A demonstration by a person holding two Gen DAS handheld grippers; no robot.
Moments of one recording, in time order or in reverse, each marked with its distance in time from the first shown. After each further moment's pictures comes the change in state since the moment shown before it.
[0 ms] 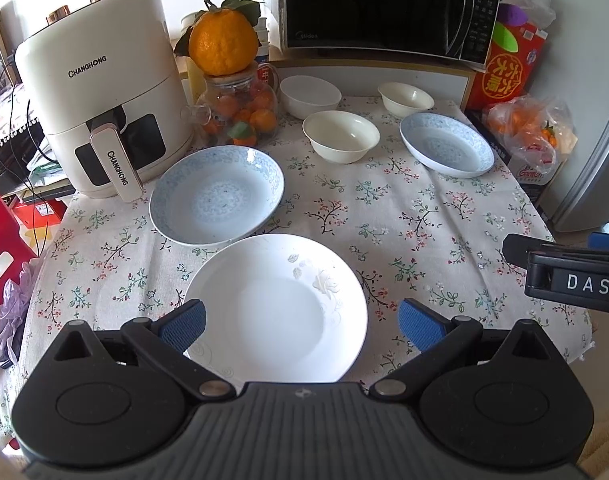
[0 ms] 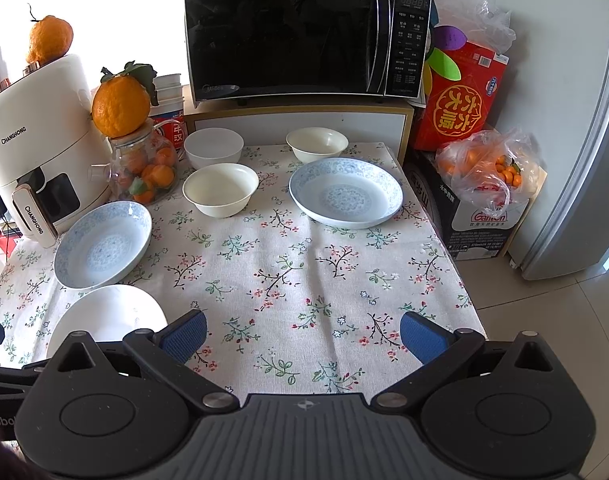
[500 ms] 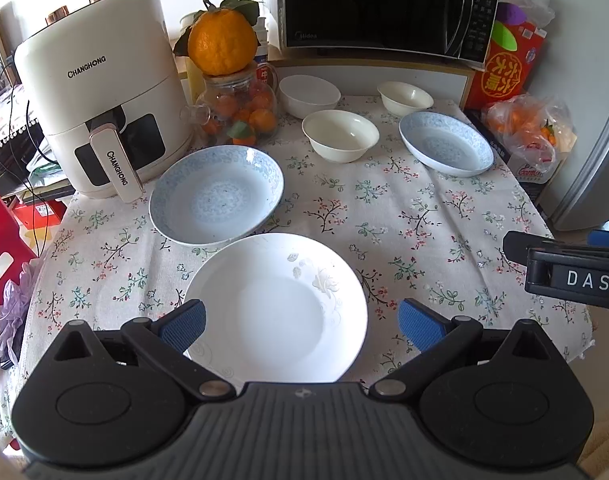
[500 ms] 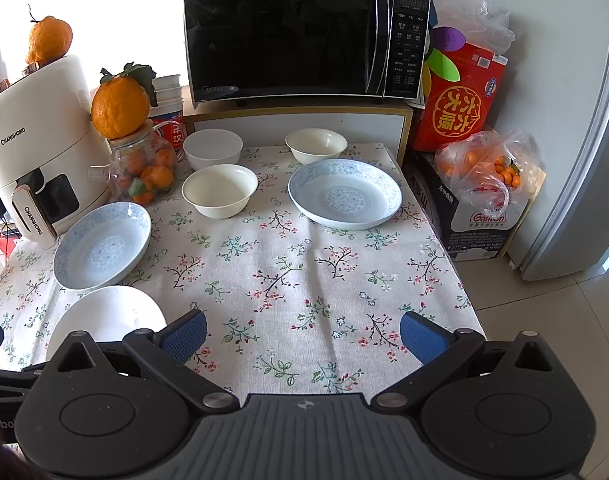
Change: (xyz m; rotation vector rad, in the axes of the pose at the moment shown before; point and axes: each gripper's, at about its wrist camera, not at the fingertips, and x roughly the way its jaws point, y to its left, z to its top) left arm 0.000 -0.001 0.000 0.001 0.001 0.001; right arm -0.001 -0.001 0.000 0.002 -0.003 -0.002
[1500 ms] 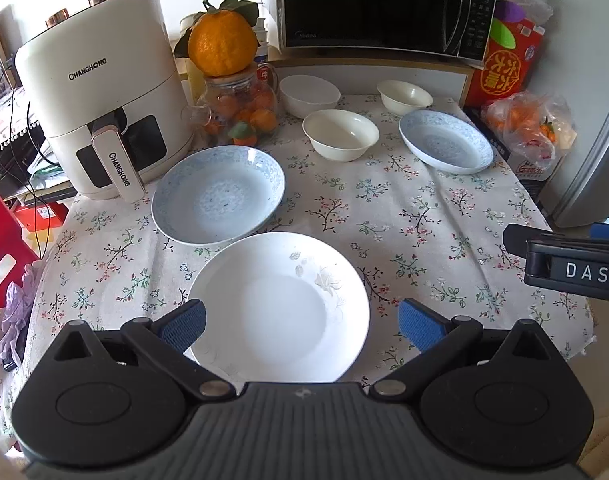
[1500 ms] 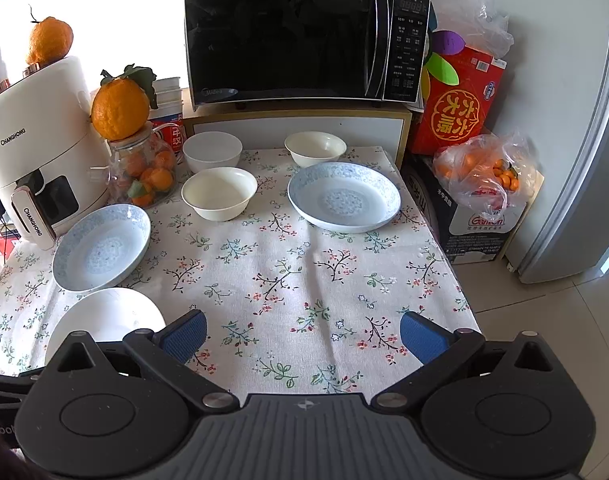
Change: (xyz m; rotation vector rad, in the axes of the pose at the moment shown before) left arm -0.003 -0.004 -0.001 0.006 -0.002 0.006; right arm -0.001 -0.001 0.000 -0.004 -0.010 -0.002
